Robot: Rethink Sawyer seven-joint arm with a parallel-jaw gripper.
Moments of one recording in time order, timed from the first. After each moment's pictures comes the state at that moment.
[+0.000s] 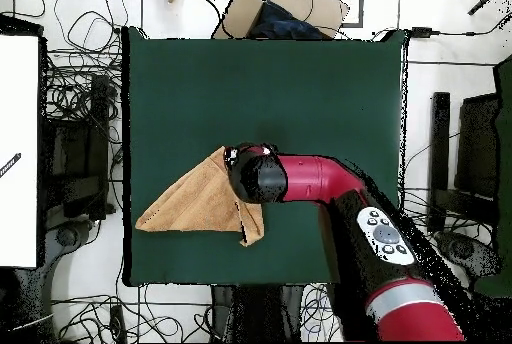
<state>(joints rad) -0.49 -0.66 0.35 1.81 -0.27 0.34 1.58</state>
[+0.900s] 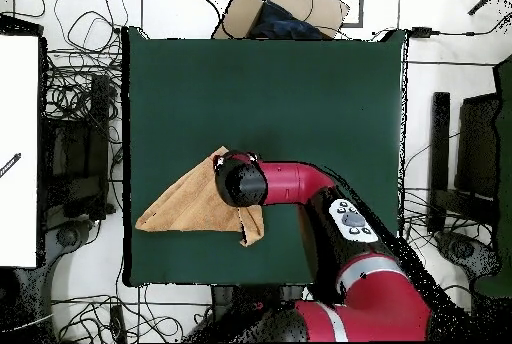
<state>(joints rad) -0.40 -0.54 0.29 1.79 -0.27 0.25 1.58</state>
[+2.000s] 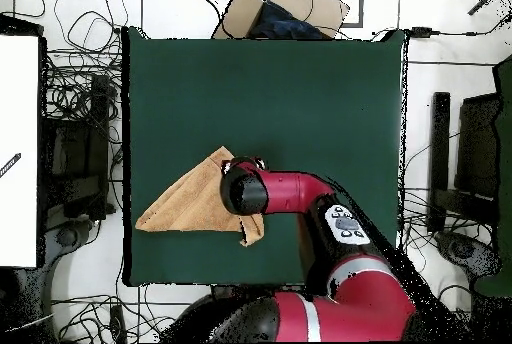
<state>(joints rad) -0.35 -0.51 0.18 1.79 -0.27 0.14 1.58</state>
